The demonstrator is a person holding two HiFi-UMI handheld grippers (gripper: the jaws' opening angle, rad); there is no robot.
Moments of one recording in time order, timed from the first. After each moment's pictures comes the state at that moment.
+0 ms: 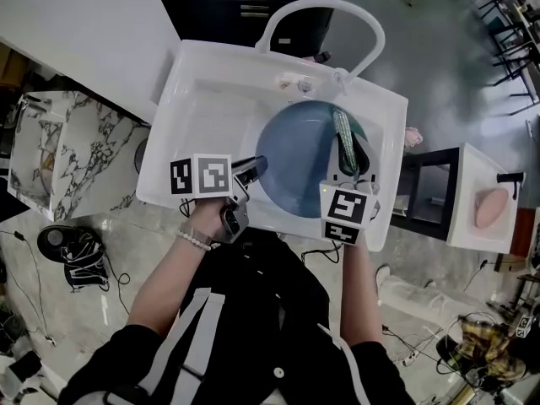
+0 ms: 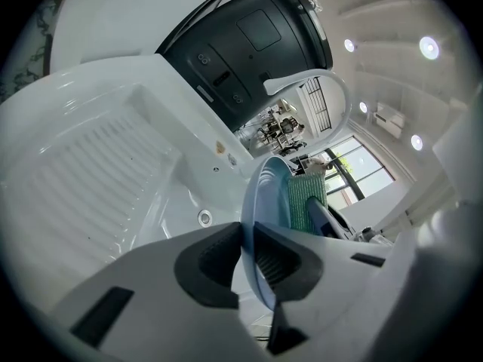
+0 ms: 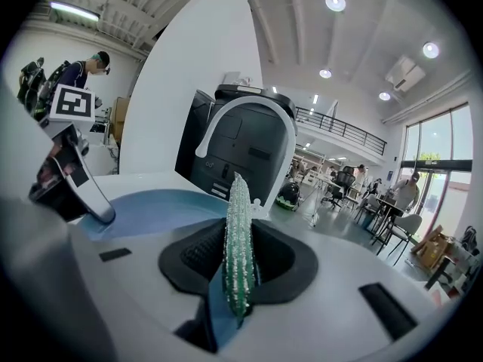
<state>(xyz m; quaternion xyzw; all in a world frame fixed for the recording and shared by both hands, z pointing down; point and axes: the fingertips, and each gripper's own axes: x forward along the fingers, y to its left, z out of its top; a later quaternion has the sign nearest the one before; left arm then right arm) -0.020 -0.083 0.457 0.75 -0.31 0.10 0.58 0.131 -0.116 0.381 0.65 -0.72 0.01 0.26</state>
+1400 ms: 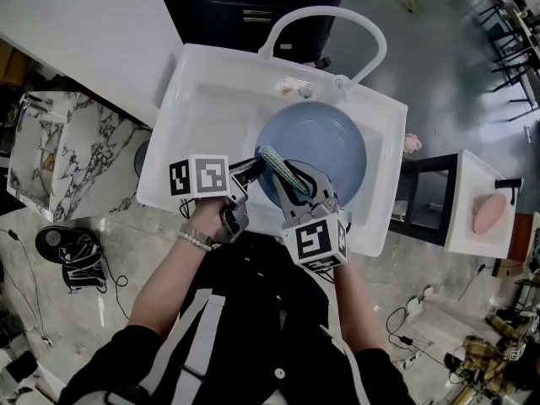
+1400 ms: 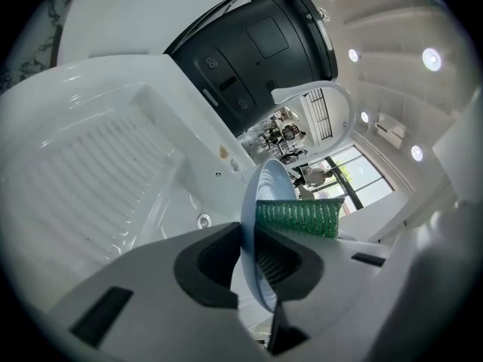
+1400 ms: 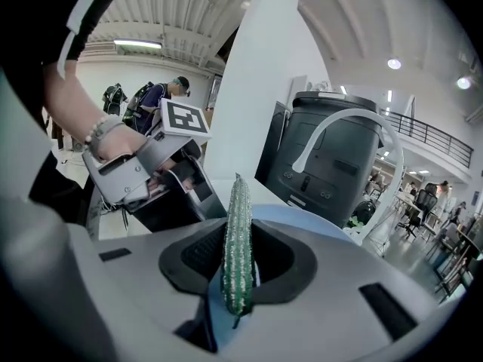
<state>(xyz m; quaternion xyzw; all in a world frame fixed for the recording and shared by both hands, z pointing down) -0.025 -0.093 0.458 0.74 -0.31 0.07 0.60 0.001 -0.065 0.399 0.40 -0.87 -0.02 0.29</state>
